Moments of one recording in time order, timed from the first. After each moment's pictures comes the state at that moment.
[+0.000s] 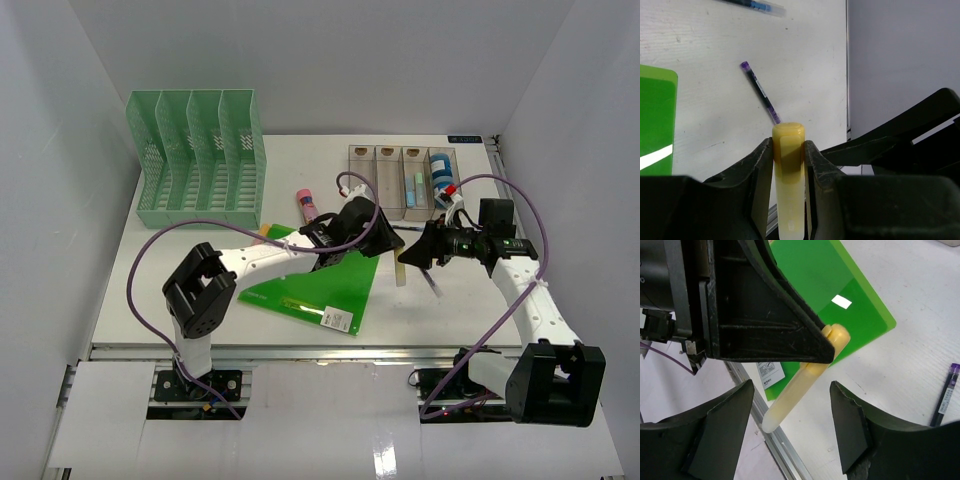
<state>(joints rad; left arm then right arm) -0.96 1.85 1.39 -0.06 -0.04 -1.08 -0.01 1.12 0.81 -0.52 -1.01 -0.09</state>
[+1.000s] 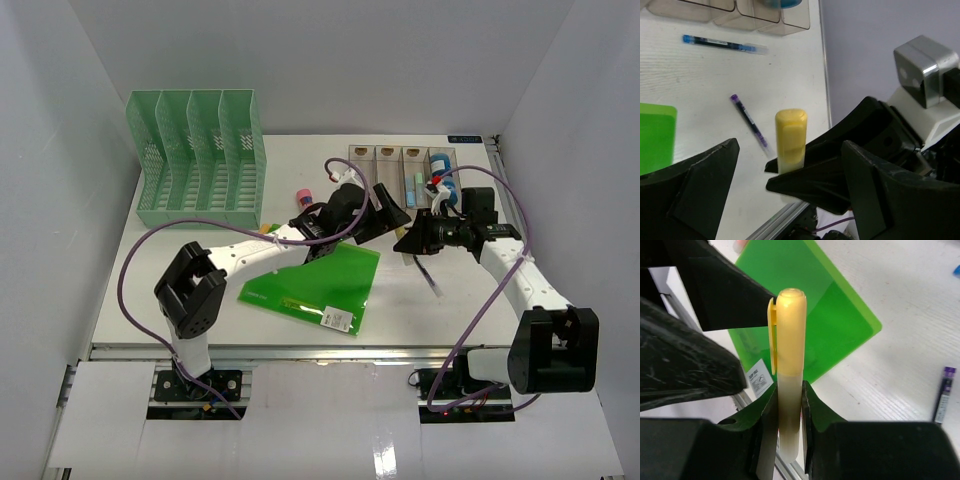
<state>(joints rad) -0.91 1.81 1.40 0.00 -0.06 -1.07 0.08 1.28 0.87 -0.43 -0.86 0.06</state>
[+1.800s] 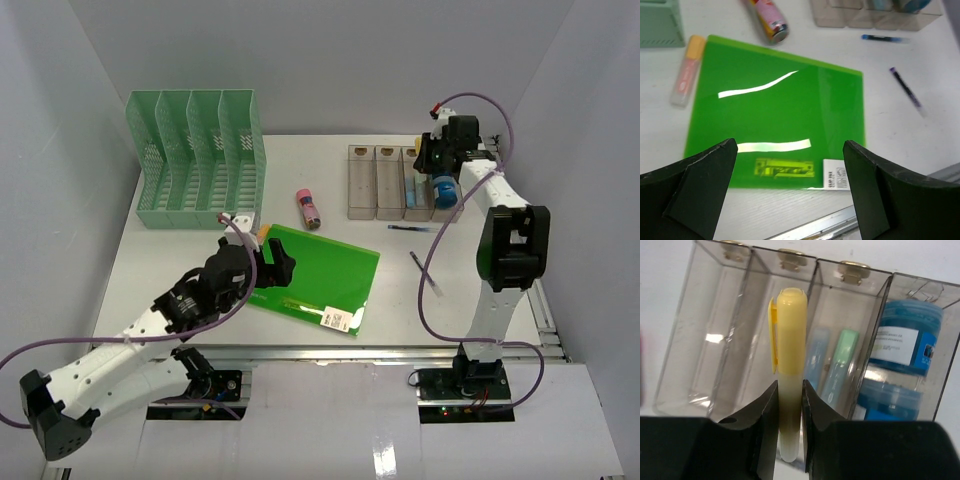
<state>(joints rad) -0.85 0.79 0.72 -0.38 -0.39 -0.54 0.07 2.00 1.64 -0.29 -0.25 0.01</state>
